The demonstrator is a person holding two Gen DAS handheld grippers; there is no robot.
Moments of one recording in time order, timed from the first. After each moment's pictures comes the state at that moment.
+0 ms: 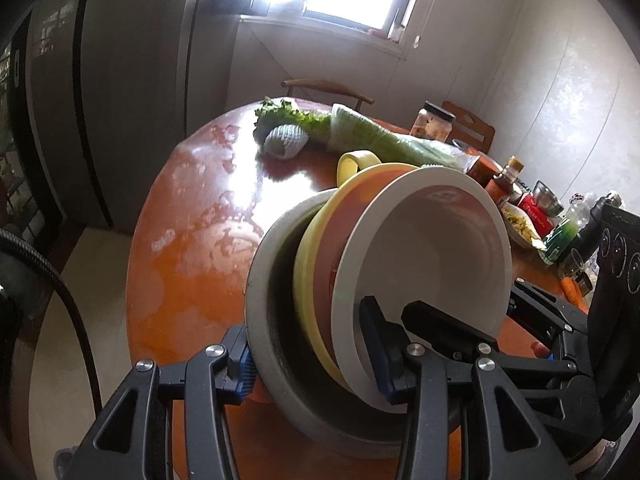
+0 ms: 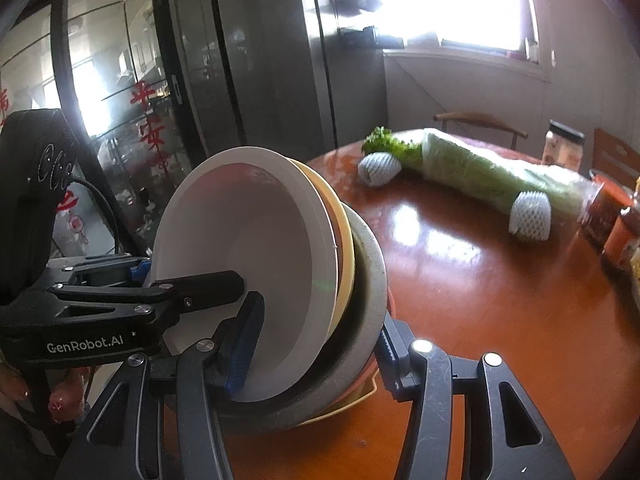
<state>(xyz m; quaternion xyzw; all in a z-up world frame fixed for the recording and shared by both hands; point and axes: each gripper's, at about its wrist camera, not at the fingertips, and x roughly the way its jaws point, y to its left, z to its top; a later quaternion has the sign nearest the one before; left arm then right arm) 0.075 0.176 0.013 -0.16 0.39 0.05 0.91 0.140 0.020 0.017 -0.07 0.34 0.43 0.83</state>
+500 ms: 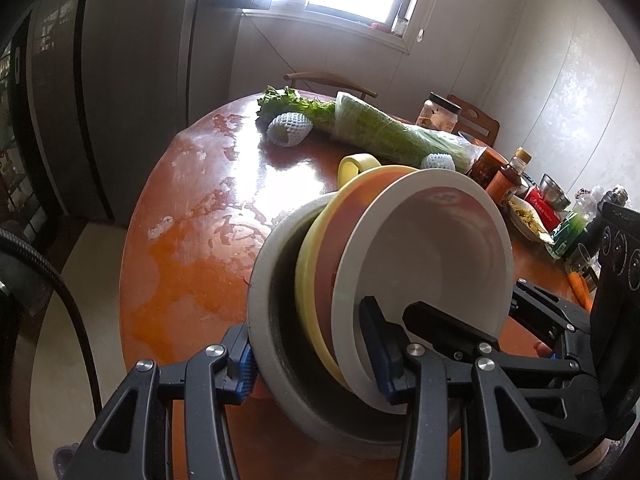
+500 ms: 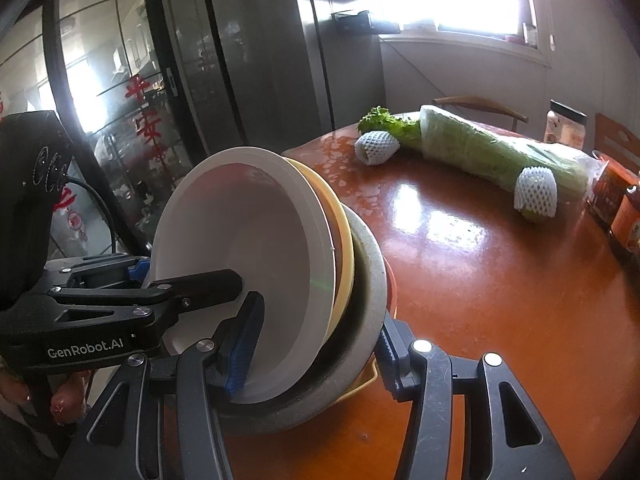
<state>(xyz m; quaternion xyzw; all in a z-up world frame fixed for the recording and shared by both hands) 0.079 0.175 -0.001 -0.15 0.40 0.05 0.90 0.141 0.020 0.003 -0.07 0.36 0.43 0.83</state>
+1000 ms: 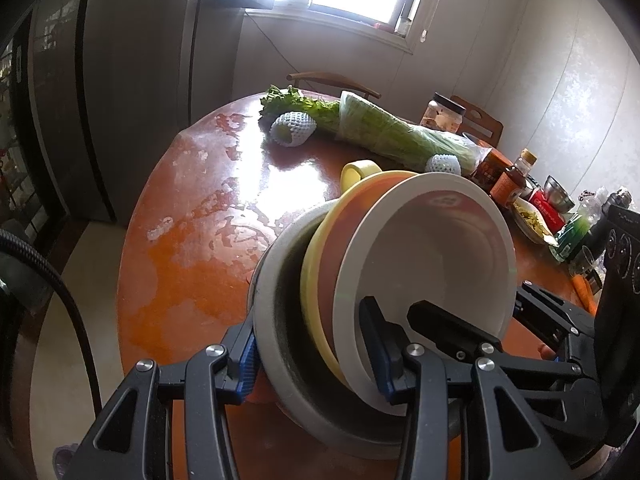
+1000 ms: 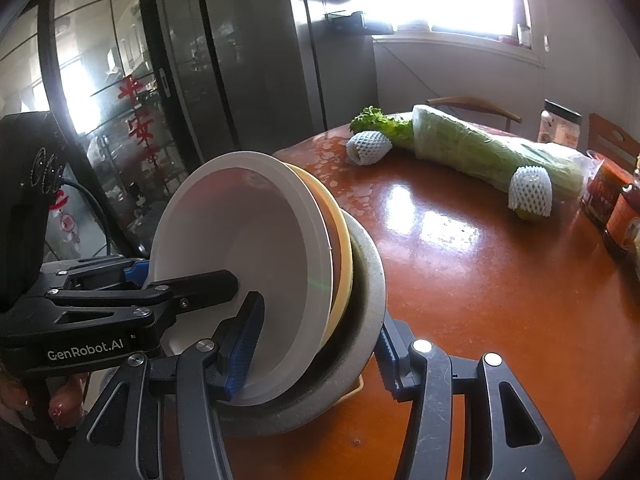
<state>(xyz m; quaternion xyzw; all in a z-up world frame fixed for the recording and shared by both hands) 0.084 0.177 -0.005 -0.15 0.40 0.06 0.90 0.141 0.022 0.001 -0.07 0.36 0.41 0.83</state>
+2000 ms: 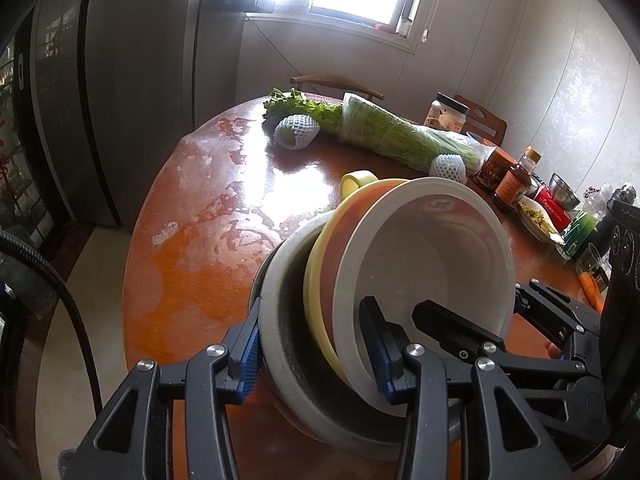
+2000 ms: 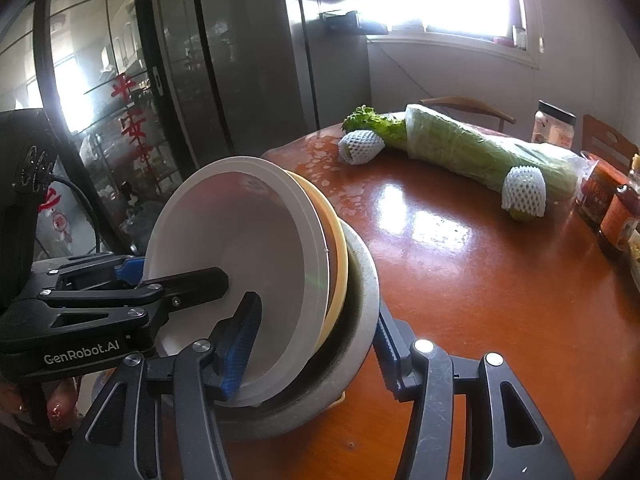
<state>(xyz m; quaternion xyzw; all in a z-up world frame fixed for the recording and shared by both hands) 0.086 0.178 -0.007 -0.14 0.39 0.06 0.91 0.145 0.023 -0.001 -0.08 0.36 0.40 0.84</state>
